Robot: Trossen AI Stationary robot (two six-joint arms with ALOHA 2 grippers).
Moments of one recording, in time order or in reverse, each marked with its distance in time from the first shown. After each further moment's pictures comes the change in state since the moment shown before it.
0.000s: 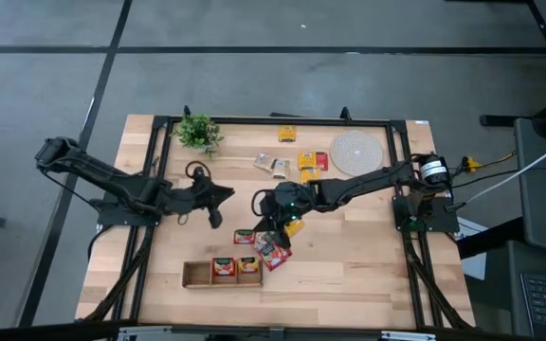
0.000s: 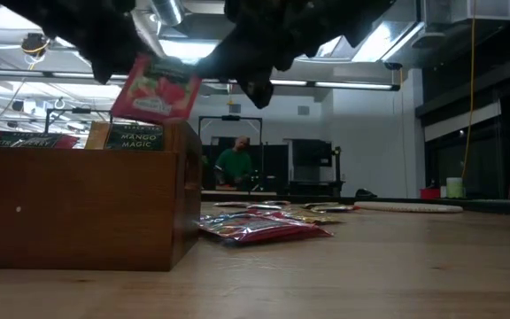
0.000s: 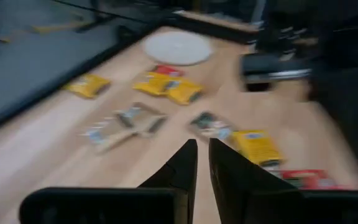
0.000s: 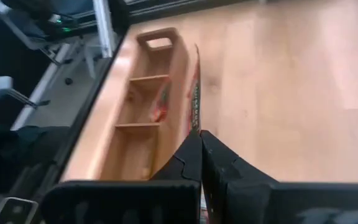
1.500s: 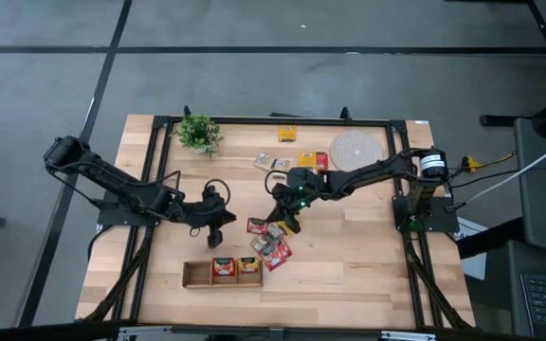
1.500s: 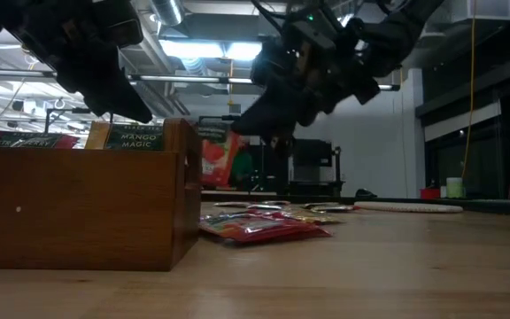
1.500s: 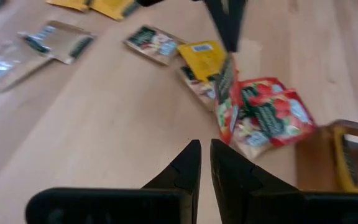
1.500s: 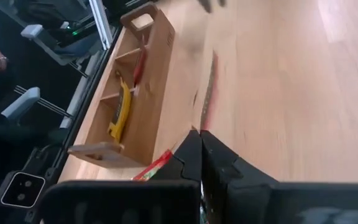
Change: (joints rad) left arm -0.037 0.191 0.000 -0.039 0.237 -0.073; right arm -0.140 0.000 -0.249 0.255 -0.225 0.086
